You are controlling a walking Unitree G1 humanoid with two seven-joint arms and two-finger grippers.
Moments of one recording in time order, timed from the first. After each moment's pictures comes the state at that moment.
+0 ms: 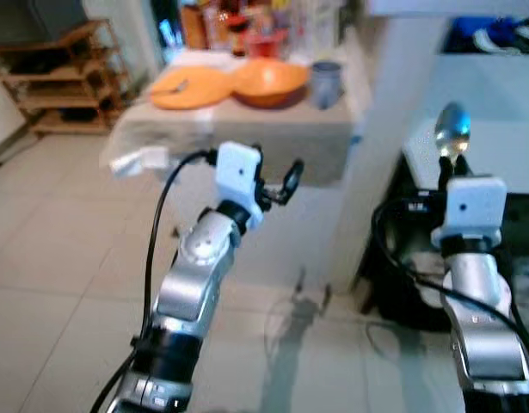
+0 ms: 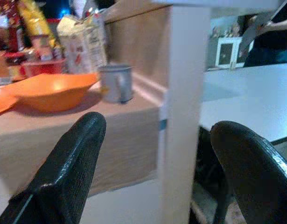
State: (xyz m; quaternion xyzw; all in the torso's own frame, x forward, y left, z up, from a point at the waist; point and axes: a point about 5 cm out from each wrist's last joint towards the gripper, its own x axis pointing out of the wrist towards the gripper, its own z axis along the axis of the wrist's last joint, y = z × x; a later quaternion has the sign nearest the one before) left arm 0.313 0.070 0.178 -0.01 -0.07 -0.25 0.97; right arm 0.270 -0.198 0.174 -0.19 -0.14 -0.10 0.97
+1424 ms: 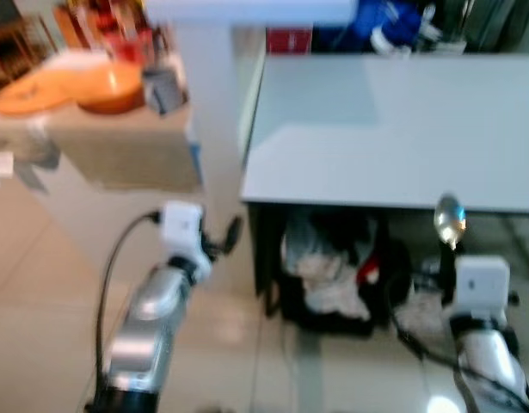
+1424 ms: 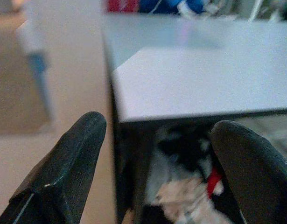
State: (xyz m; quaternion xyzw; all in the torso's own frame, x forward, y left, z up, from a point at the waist) left arm 0.280 0.135 0.111 -0.03 0.05 -0.15 0.99; right arm 0.212 -0.215 0.107 -0.15 -0.02 -0.09 0.98
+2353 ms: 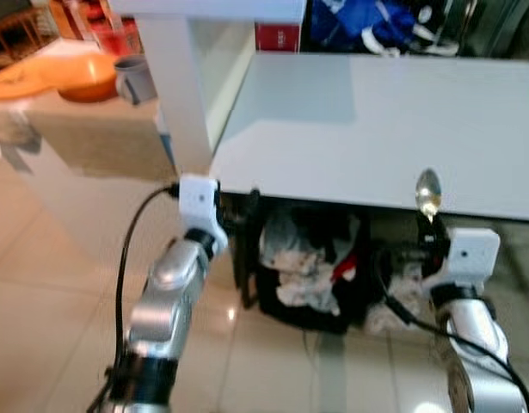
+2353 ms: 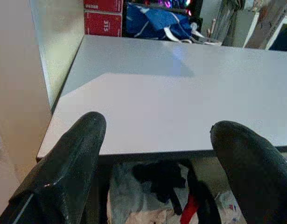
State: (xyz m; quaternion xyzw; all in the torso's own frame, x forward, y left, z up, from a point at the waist) left arm 0.306 0.116 0.136 -0.04 0.01 -0.16 0.99; right arm 0.241 -0.201 0.112 -0.06 -0.03 -0.04 1.00
